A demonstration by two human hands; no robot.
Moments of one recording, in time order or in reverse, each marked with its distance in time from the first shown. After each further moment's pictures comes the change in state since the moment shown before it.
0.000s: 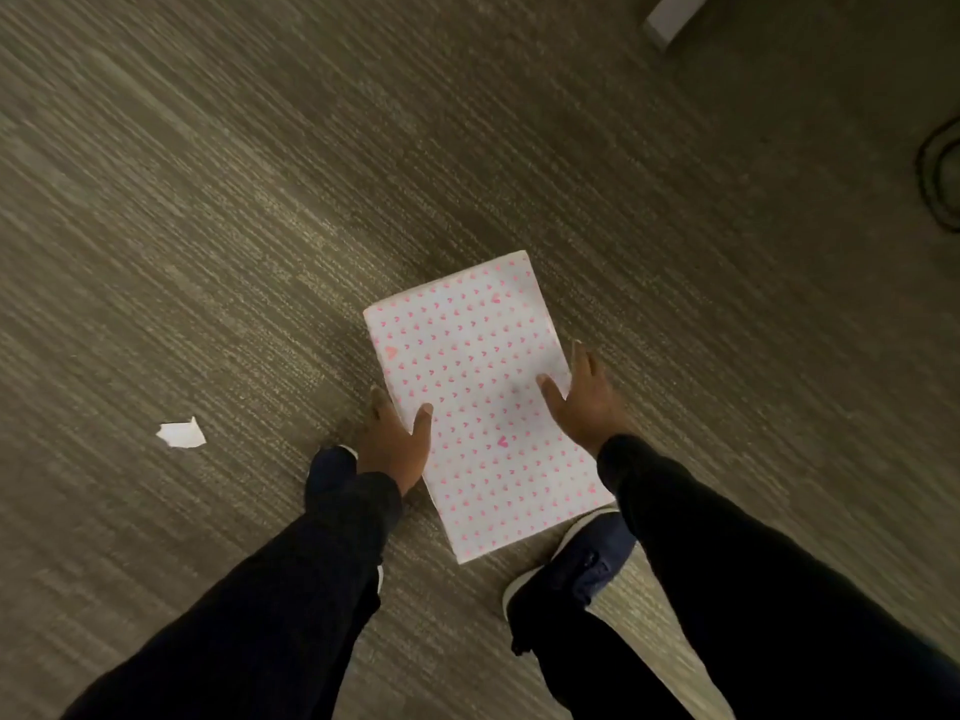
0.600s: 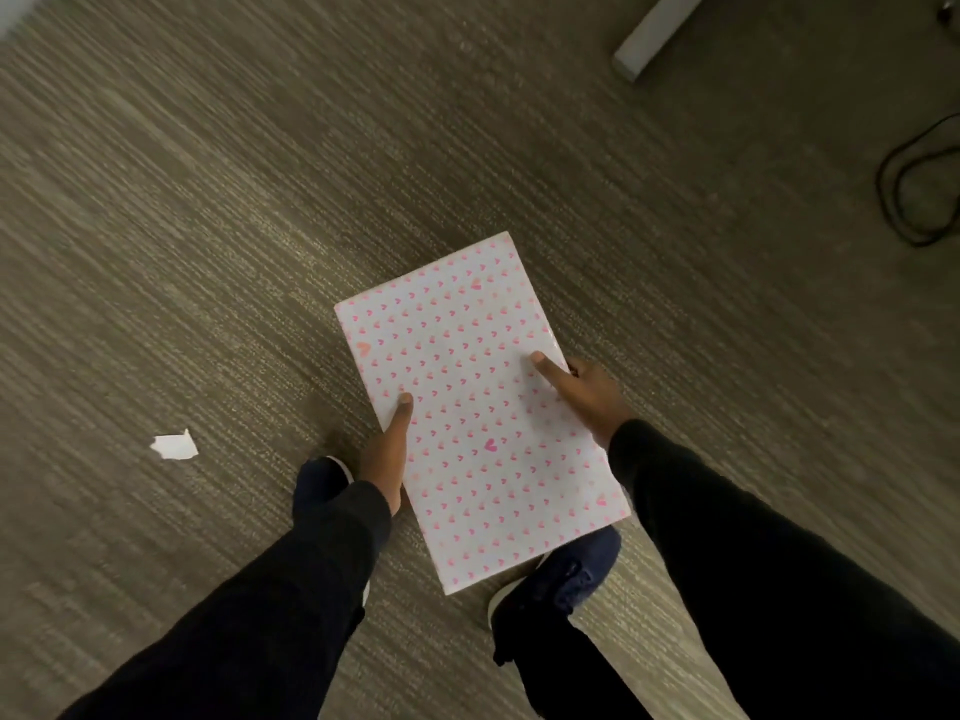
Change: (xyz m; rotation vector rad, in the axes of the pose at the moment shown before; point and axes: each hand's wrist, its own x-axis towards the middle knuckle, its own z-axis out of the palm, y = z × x) left_hand -0.031 0.015 0.011 -0.841 -0.160 -0.187; right_hand -0.013 -0.001 -0.058 0.519 -0.117 0.118
